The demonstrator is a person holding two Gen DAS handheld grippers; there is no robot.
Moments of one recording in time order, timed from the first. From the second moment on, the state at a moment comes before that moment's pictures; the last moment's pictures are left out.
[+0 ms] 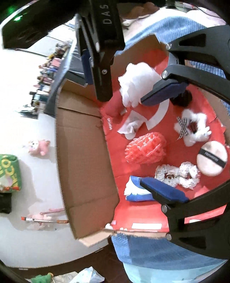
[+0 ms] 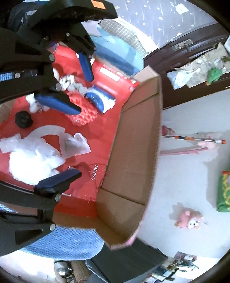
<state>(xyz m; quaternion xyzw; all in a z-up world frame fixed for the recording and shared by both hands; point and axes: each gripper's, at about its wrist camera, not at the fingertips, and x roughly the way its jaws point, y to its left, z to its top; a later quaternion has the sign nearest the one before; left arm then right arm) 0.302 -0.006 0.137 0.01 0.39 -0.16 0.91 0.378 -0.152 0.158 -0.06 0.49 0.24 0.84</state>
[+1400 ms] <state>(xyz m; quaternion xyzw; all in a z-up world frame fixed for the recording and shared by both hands) 0.211 0.009 0.105 0.00 0.24 -0.04 0.97 0.217 -0.189 0.097 -0.05 0.25 0.11 0.96</state>
